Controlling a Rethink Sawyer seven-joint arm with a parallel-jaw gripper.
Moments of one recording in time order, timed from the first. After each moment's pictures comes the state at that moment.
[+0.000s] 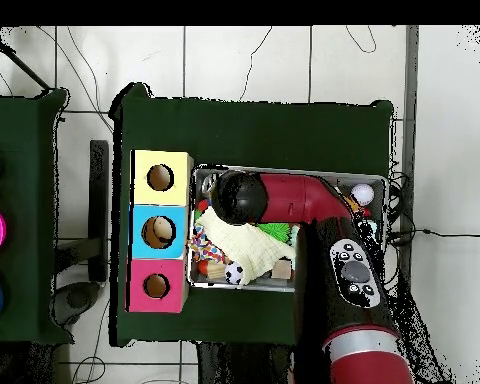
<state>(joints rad) -0.33 -0.59 0.17 1.50 -0.23 0.58 1.70</state>
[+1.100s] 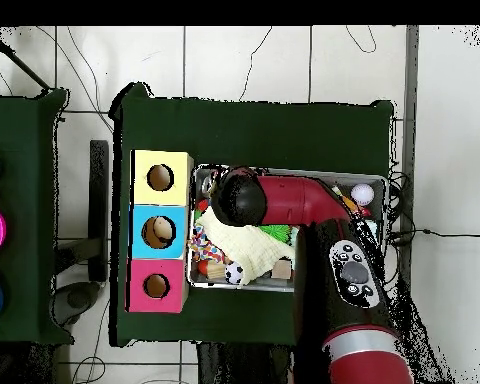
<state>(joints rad) -0.33 -0.59 0.17 1.52 -0.23 0.43 1.70</state>
